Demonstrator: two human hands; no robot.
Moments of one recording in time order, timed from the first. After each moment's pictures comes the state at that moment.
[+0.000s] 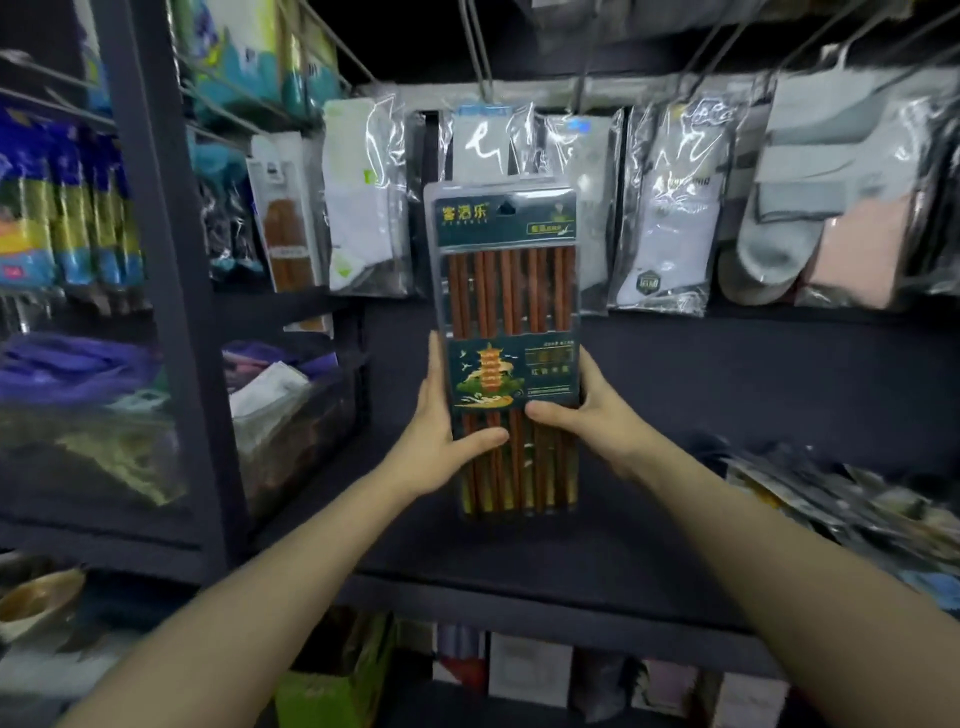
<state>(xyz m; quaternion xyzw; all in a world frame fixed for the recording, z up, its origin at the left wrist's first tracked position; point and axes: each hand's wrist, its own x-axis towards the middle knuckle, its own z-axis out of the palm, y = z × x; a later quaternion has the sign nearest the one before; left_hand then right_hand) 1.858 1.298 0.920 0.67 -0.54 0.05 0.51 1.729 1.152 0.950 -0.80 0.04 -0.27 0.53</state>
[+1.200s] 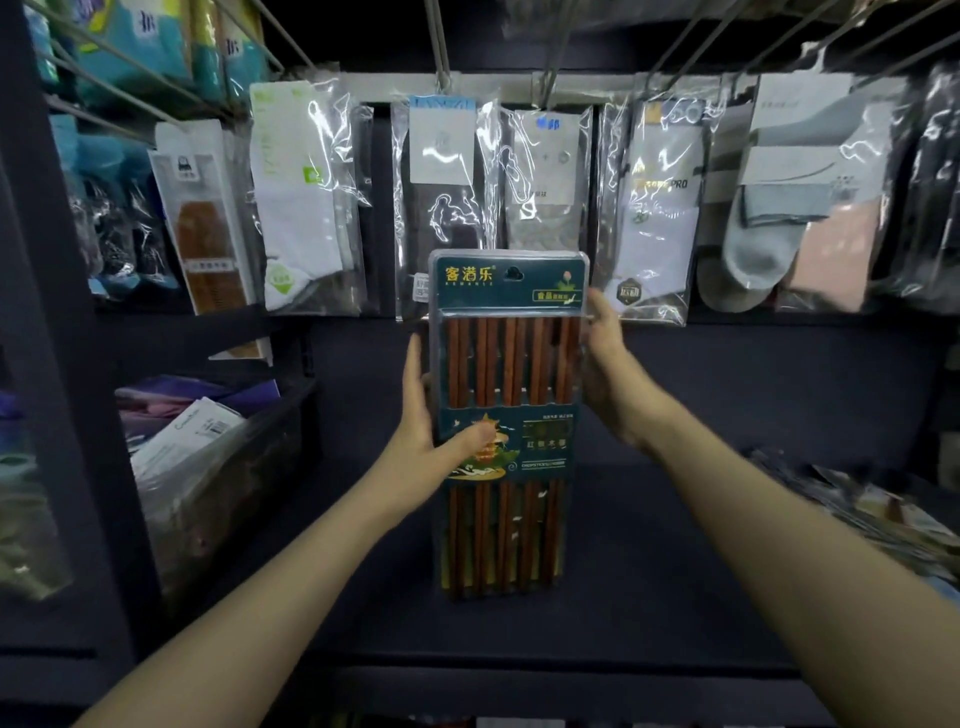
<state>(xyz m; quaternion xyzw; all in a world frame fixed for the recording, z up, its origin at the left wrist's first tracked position) 1.881 1.274 0.927 0.58 -0.53 -0.11 0.61 1.751 1.111 0.985 -0.75 0.06 -0.33 0.58</state>
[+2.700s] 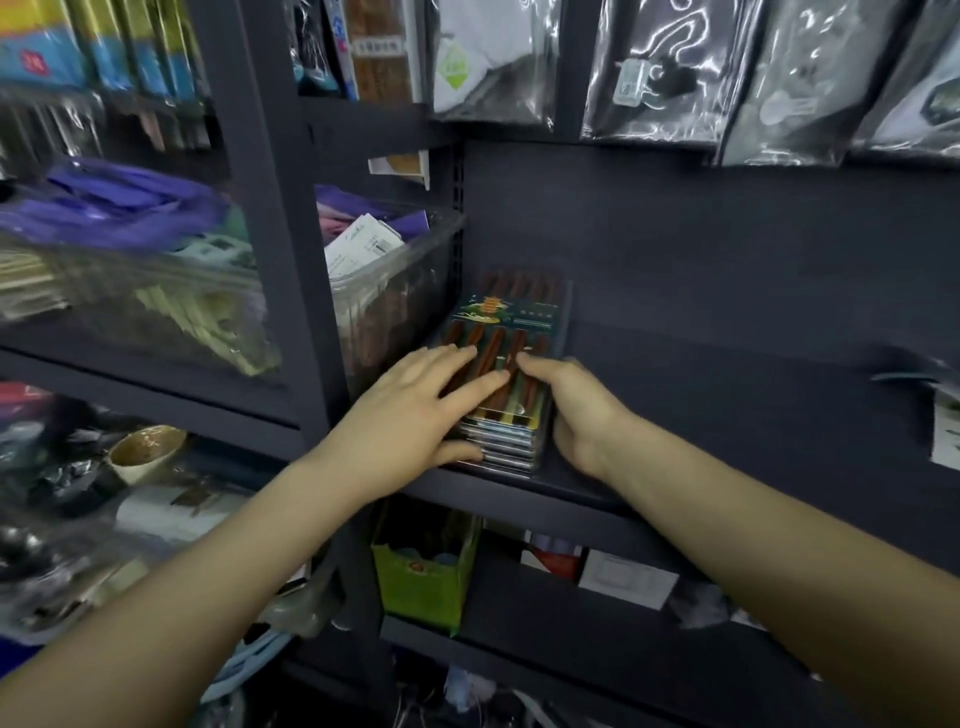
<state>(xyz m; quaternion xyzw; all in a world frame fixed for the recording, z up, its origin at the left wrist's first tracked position) 1.922 1.417 0.853 0.80 -0.56 0.23 0.02 1.869 1.239 0.839 -0.57 0.23 -0.12 0.78</state>
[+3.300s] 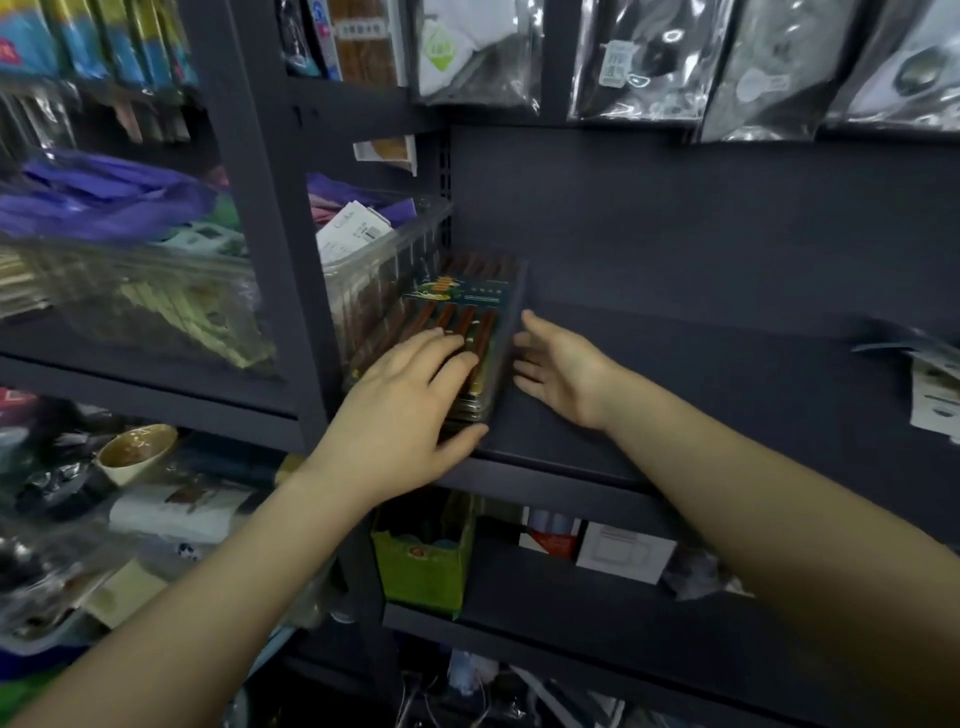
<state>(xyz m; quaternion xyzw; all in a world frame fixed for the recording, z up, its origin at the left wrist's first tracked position) 1.905 1.421 0.848 0.81 -0.52 0.24 0.09 1.869 1.234 0.856 -0.60 0.23 -0.08 0.76</state>
